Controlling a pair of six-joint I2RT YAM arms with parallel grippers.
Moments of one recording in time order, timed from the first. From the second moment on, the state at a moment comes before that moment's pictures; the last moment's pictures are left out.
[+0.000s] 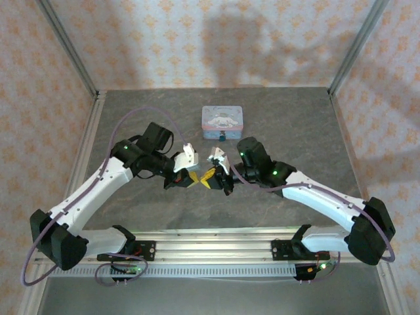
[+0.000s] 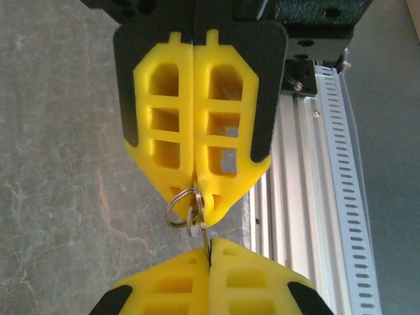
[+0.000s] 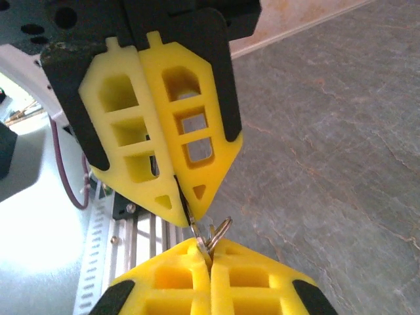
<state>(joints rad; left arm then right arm) -0.49 1.23 1.16 -0.99 0.76 0.66 0.80 1.22 0.86 -0.15 -0.70 0.00</state>
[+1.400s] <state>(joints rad) -0.32 1.05 0.66 0.41 0.72 -0.78 0.74 1.33 0.63 0.86 -0.46 0.89</state>
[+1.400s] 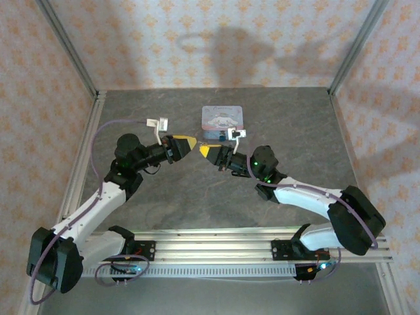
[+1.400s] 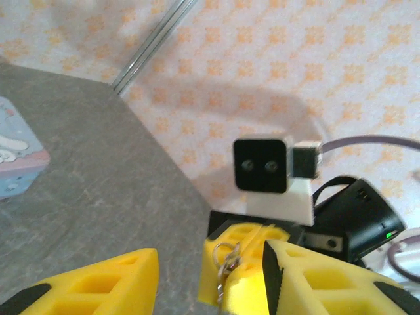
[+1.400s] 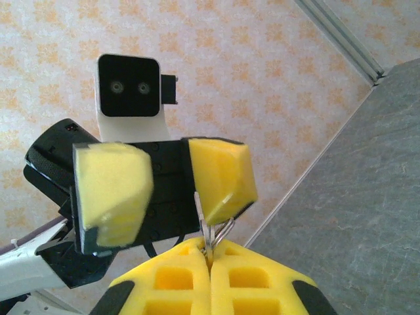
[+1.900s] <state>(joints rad) -0.35 1.05 0.70 0.41 0.74 -0.82 0.74 1.34 0.62 0.88 -0.46 0.90</state>
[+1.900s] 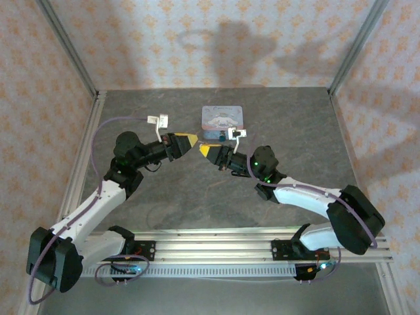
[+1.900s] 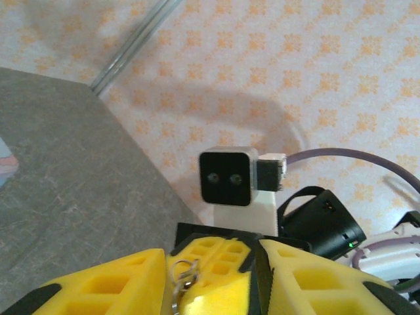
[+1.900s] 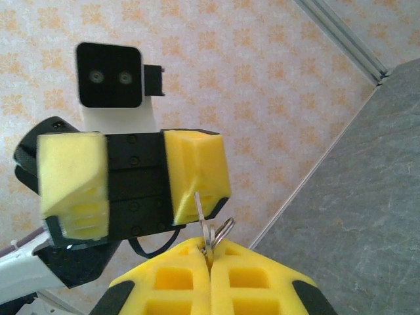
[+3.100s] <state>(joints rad) -0.37 1.10 0.73 0.29 0.74 -0.75 0.74 1.35 0.63 0.87 -0.47 0.91</state>
